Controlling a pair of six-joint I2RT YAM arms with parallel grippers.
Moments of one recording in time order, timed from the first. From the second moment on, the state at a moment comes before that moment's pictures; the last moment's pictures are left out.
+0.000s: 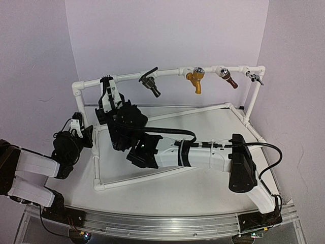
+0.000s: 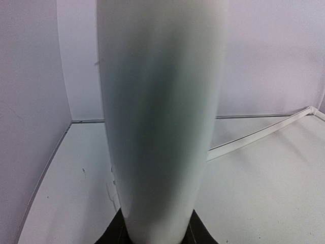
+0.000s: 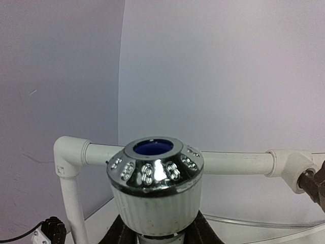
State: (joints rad) left arm -0.33 1.26 0.24 0.97 -0.18 -0.04; right arm 1.29 2.37 2.16 0.62 0.85 -0.37
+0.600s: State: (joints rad) left arm -0.33 1.26 0.24 0.96 -0.18 -0.04; right arm 1.29 2.36 2.21 0.52 0.89 0.03
